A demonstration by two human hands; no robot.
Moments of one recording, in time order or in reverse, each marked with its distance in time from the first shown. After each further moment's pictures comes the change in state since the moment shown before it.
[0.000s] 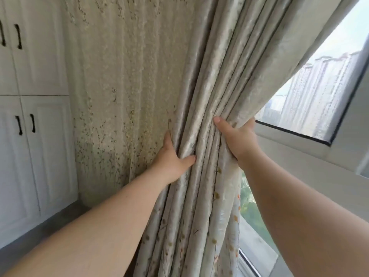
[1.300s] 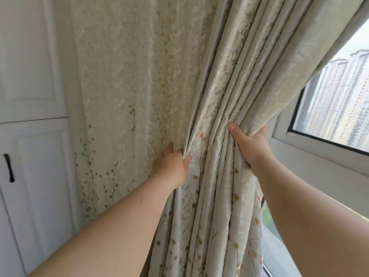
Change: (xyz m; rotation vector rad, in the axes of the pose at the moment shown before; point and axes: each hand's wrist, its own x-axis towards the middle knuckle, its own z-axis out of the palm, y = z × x) left_hand 0.566 -0.252 -0.128 0.513 0.076 0.023; right_hand 0.430 0.160 0.445 0.059 -0.085 0.044
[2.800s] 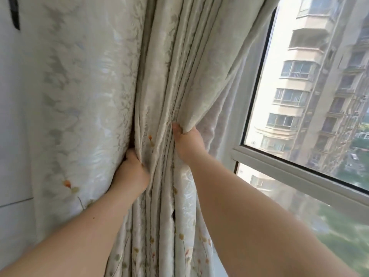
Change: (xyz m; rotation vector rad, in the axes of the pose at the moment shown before) left_hand 0.284 -0.549 -0.245 0.147 0.489 -0.495; right_hand 0.157 -0.056 0.779 -0.010 -0.586 -0.143
